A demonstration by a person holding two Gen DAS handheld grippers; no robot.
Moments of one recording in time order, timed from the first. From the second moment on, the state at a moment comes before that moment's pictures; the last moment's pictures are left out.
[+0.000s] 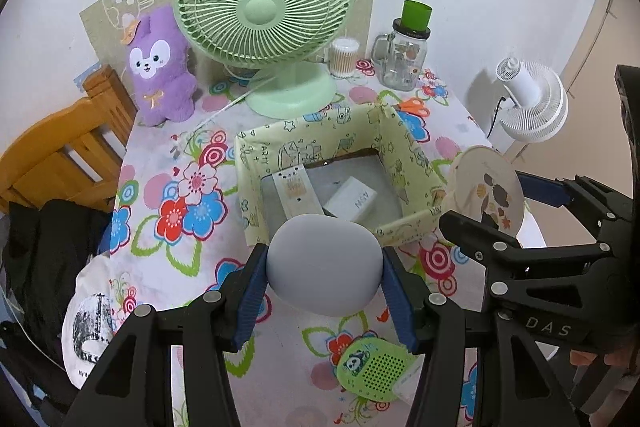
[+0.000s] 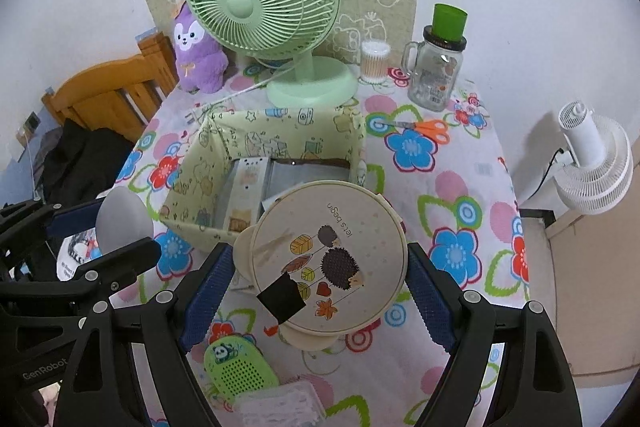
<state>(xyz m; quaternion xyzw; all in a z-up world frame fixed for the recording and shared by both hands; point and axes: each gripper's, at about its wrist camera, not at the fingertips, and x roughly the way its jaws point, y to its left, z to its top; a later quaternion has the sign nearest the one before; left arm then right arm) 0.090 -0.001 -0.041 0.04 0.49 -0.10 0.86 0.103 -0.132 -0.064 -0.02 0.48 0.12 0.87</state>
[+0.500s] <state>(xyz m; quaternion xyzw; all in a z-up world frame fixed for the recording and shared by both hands) 0.132 0.006 -0.058 0.04 0.51 -0.11 0.86 0.153 -0.129 -0.070 -0.01 0.49 0.12 0.86</state>
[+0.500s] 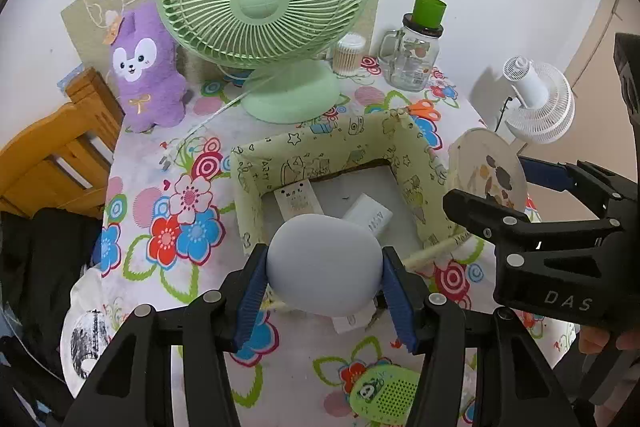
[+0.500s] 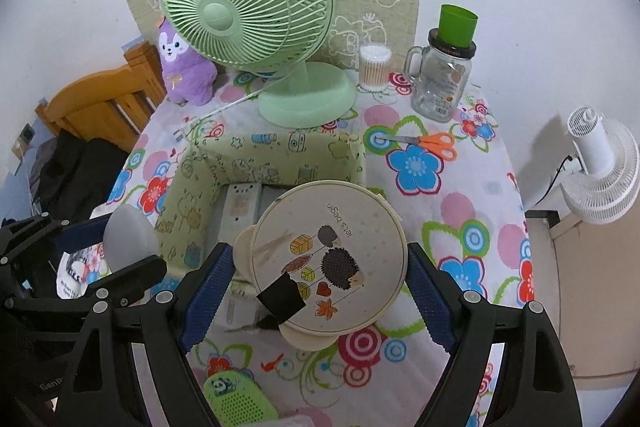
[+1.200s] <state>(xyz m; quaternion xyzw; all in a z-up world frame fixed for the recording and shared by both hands) 0.197 -0.003 -0.101 0.02 0.53 -0.14 0.83 0.206 -0.110 -0.096 0.00 0.51 0.12 0.85</state>
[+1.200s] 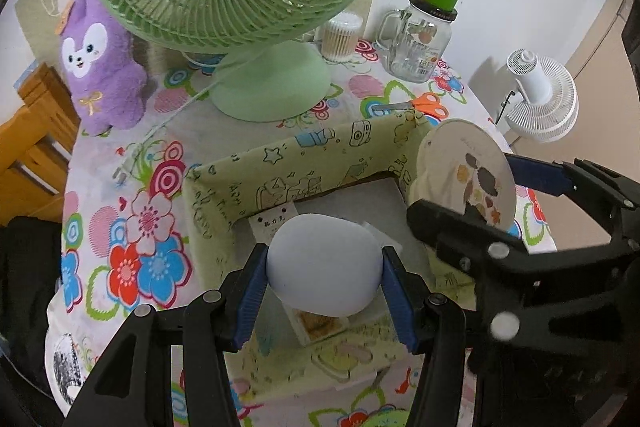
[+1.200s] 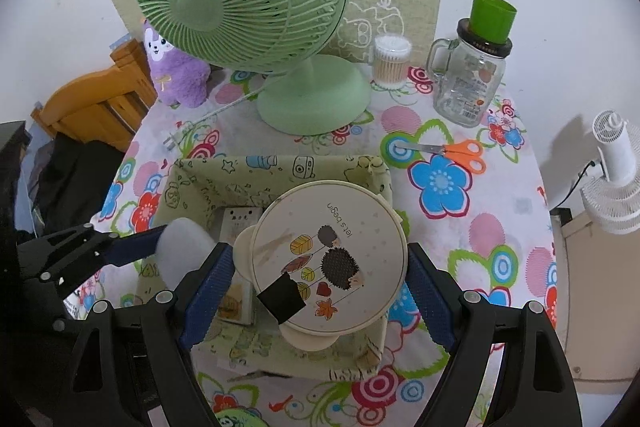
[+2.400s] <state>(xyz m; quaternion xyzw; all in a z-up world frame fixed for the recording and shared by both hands) 0.237 -0.018 -0.133 0.04 0.54 -0.16 0.83 0.238 -0.116 -0.116 0.00 0.53 0.10 0.84</state>
